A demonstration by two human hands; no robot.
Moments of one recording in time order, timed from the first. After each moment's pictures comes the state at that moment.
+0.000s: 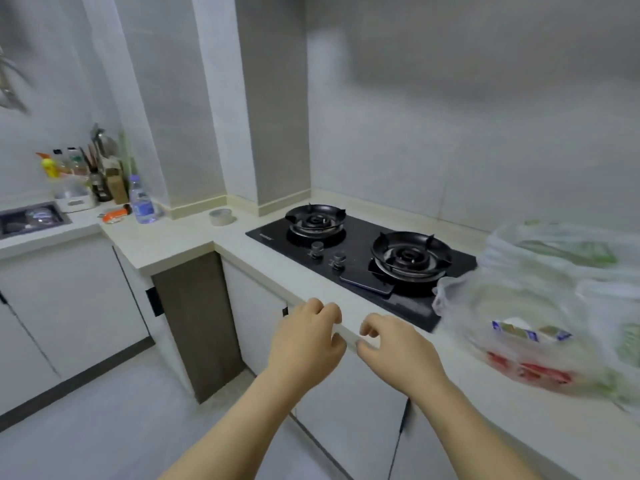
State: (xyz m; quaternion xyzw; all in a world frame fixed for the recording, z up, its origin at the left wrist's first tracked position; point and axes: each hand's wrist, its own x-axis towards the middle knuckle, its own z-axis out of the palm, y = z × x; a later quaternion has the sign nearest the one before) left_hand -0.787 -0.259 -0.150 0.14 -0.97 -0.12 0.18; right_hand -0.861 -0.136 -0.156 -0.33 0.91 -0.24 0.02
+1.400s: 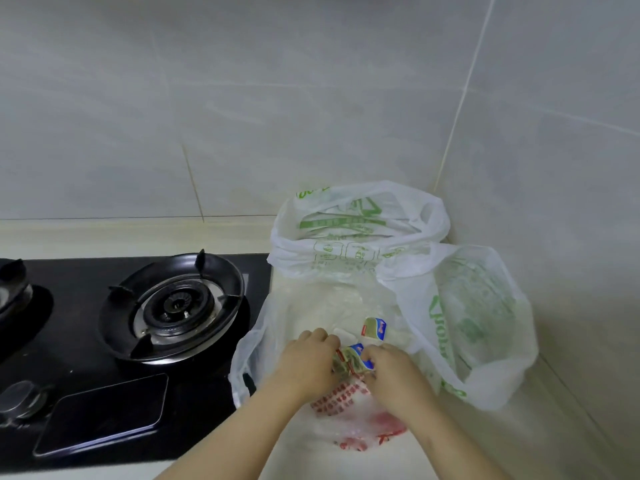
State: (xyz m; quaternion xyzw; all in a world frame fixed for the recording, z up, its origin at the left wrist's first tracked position) left_hand -1.169 -0.105 -0.254 -0.28 -0.95 -0.07 -0.11; right_hand -1.111 0.033 -0.254 0.07 0.97 -0.20 0.07
